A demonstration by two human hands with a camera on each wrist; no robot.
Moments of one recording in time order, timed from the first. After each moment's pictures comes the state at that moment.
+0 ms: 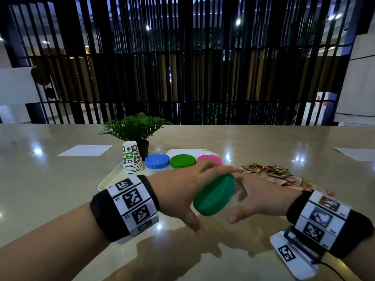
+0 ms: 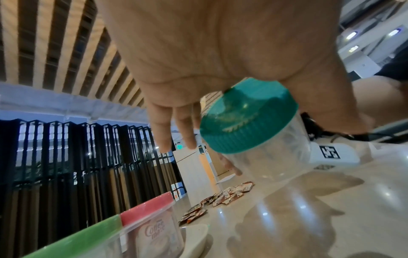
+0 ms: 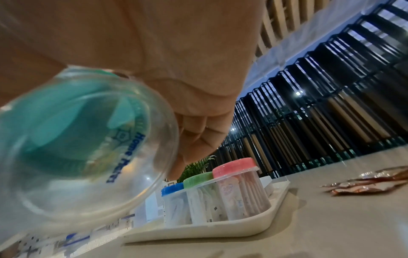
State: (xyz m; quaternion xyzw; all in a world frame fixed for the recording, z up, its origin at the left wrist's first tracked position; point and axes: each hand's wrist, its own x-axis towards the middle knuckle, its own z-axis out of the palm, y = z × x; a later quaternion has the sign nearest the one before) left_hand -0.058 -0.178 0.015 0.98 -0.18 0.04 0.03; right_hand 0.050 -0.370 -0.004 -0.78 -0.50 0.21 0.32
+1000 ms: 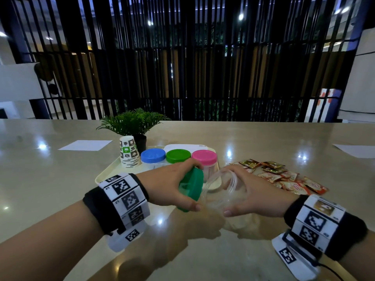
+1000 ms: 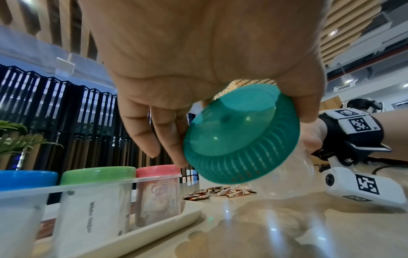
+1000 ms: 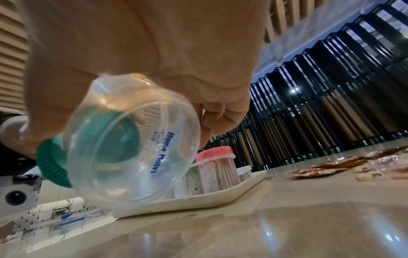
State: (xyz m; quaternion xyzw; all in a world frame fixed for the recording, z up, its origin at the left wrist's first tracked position) left_hand -0.054 -0.175 0.002 0.99 -0.02 -0.01 0.17; right_hand 0.068 -0.389 -0.031 -0.82 -0.45 0.14 0.33
